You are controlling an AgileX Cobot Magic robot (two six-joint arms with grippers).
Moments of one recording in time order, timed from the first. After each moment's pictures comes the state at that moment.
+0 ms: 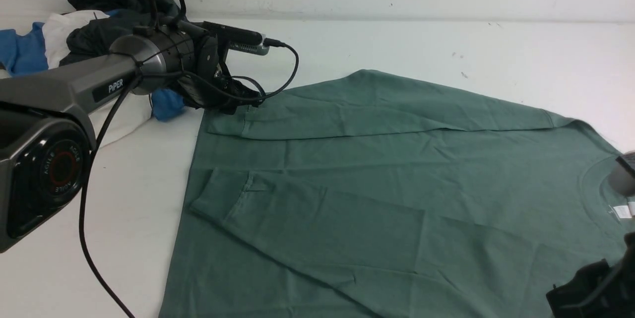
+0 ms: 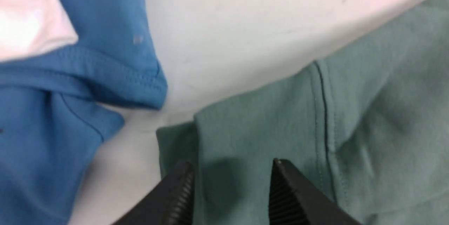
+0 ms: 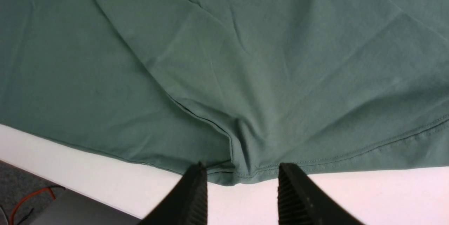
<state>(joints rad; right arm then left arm) 0.60 0.94 -0.79 -0.02 1.11 0.28 -0.22 2.31 -1.87 0.20 0.60 -0.19</state>
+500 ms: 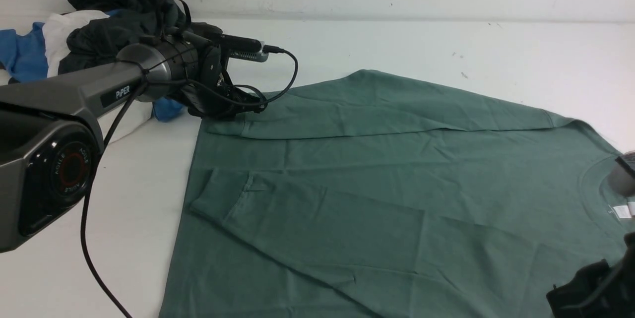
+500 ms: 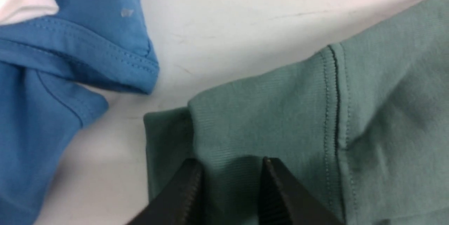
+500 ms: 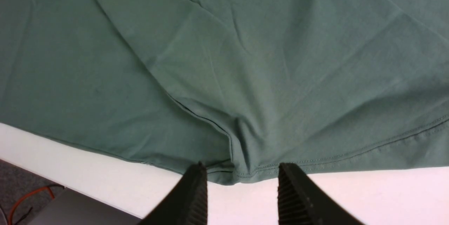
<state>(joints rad) 0.60 0.94 -0.79 -0.02 1.11 0.28 -0.22 2.34 -1.87 0.20 0.59 -0.25</state>
